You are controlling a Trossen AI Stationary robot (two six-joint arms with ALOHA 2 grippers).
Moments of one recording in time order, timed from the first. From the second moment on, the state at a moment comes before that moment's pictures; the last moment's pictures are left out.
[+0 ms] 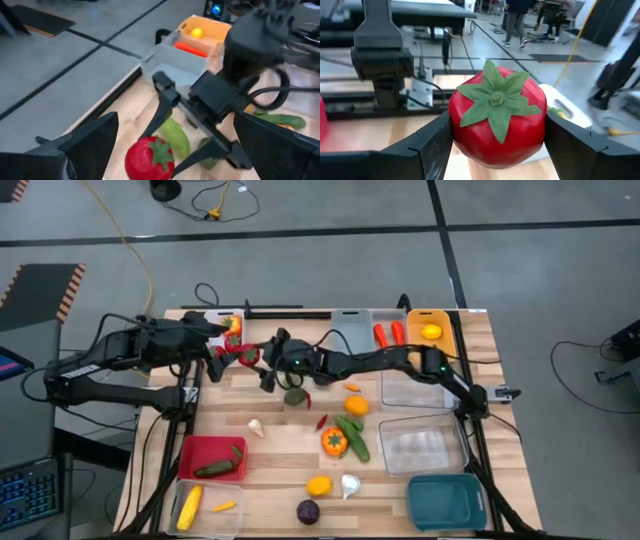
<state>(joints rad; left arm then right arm) 0.16 0.76 1.12 -0.87 -0.34 -0.22 -0.12 2.30 1.80 0.34 0.17 -0.11</state>
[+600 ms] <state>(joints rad) 0.16 0.81 1.12 -1.07 -0.45 -0.53 -0.12 2.32 1.91 0.35 0.08 0.00</state>
